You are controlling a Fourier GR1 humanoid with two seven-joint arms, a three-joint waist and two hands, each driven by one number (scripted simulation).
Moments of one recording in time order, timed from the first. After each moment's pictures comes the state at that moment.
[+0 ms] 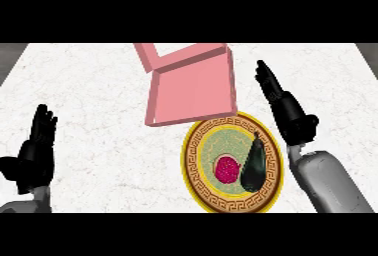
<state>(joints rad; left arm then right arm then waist) -0.03 0.35 -0.01 -1.38 0.22 0.34 -0.19 -0.39 -0.28 0.28 -1.42 -0.13 -0.17 -0.04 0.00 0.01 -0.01</state>
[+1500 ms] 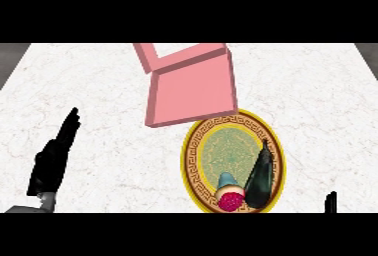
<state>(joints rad) -0.01 0.42 -0.18 -1.49 0.07 0.28 0.02 0.55 -0.15 0.50 -1.76 0.37 -1.09 -0.19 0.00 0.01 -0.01</state>
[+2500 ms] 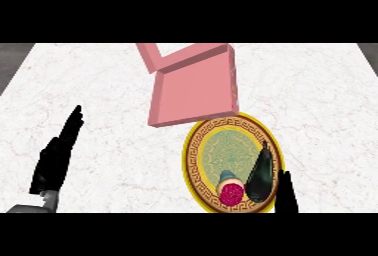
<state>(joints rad) -0.02 0.41 -0.18 -1.53 0.03 0.27 0.09 0.44 -0.01 0.68 -1.95 1.20 -0.59 0.86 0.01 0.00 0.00</state>
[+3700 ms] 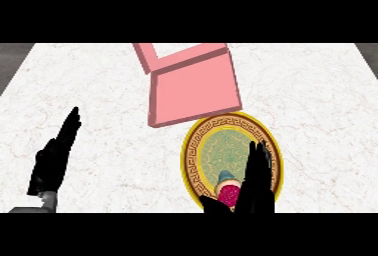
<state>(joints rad) 0.00 0.34 -0.10 -1.52 -0.02 0.19 0.07 0.09 -0.01 0.71 -1.72 1.22 -0.58 1.07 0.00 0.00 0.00</state>
